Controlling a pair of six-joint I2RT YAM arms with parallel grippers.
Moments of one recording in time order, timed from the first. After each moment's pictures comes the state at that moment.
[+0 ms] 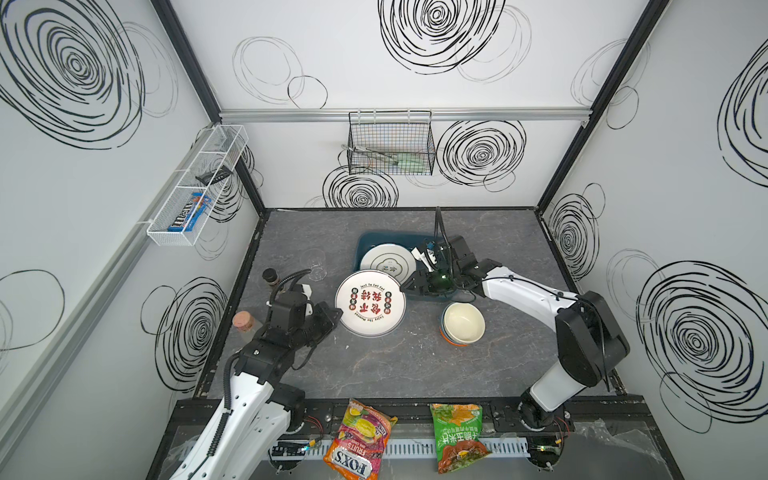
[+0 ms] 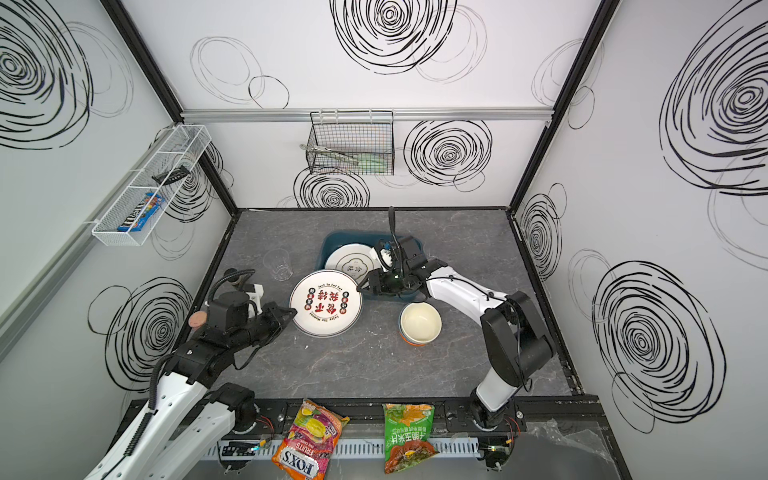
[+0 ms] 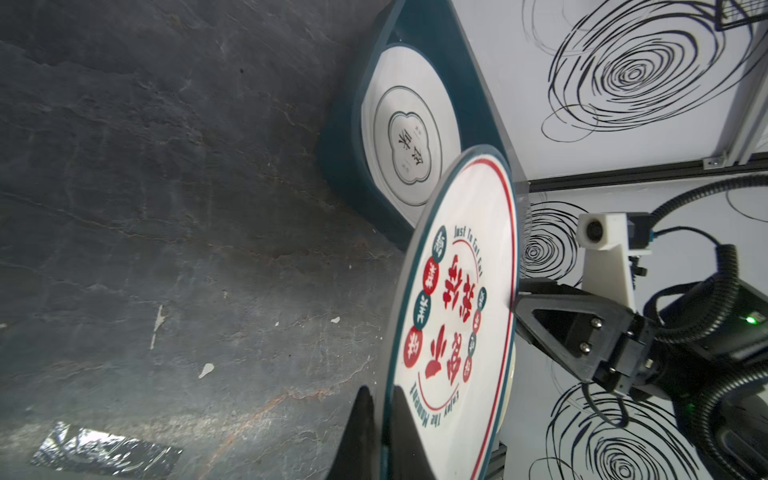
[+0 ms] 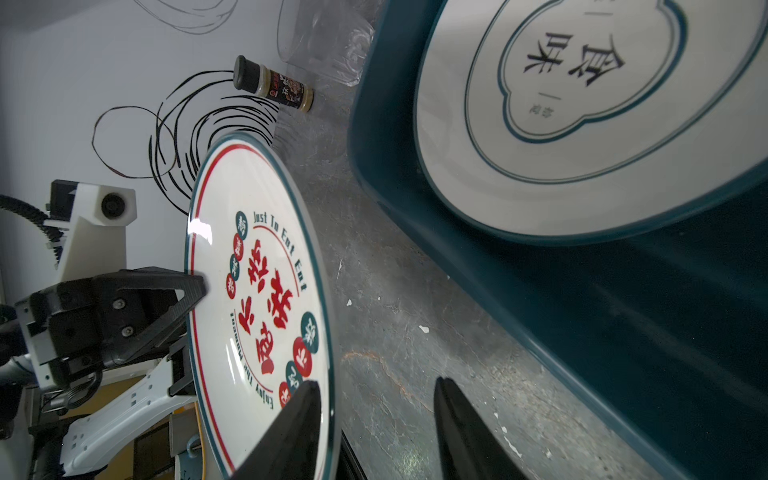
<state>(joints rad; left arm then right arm) -0.26 0.62 0.56 -0.58 0.31 -1.03 0.60 1.63 1.10 -0.28 -0.69 0.51</state>
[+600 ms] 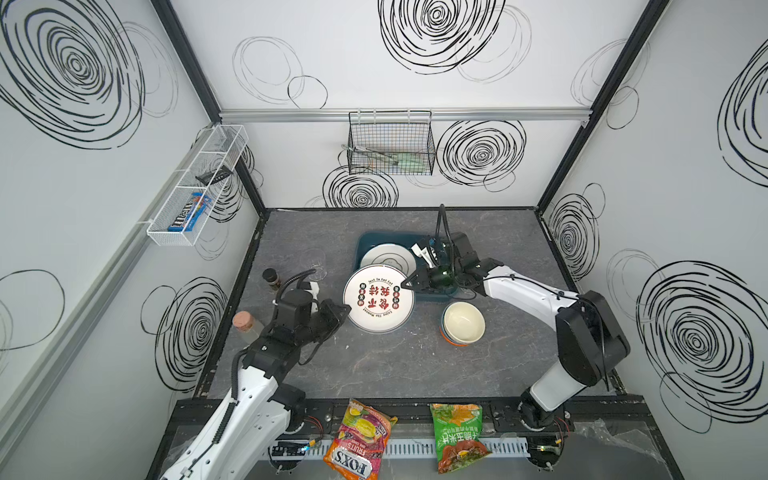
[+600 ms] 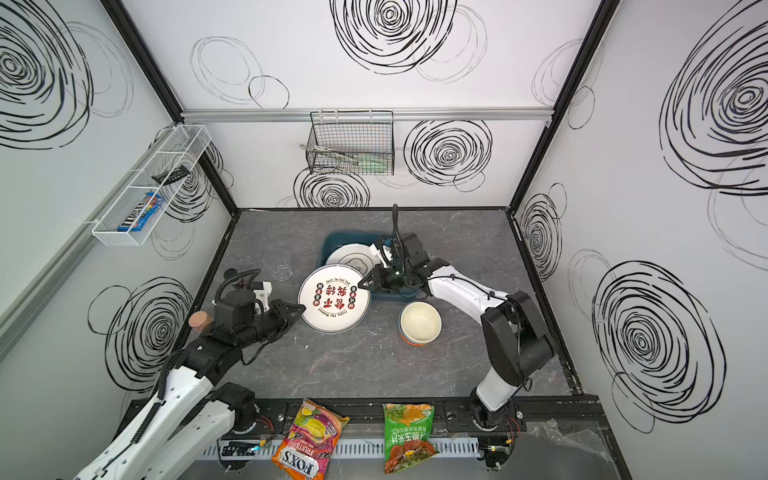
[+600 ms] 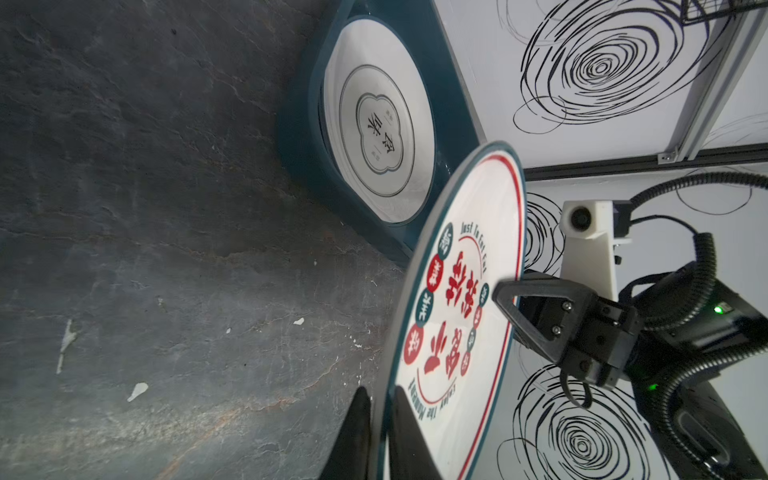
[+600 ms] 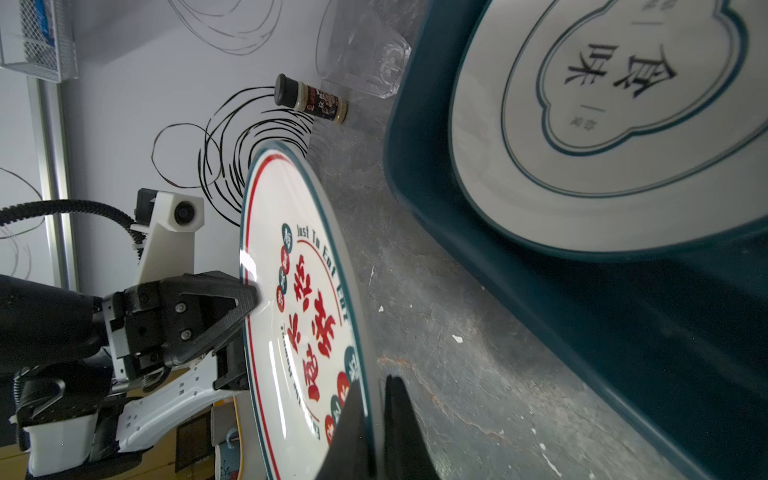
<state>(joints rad) -0.29 0.67 0.52 -0.44 0.34 -1.09 0.59 1.63 1.10 -0.22 -0.76 0.58</state>
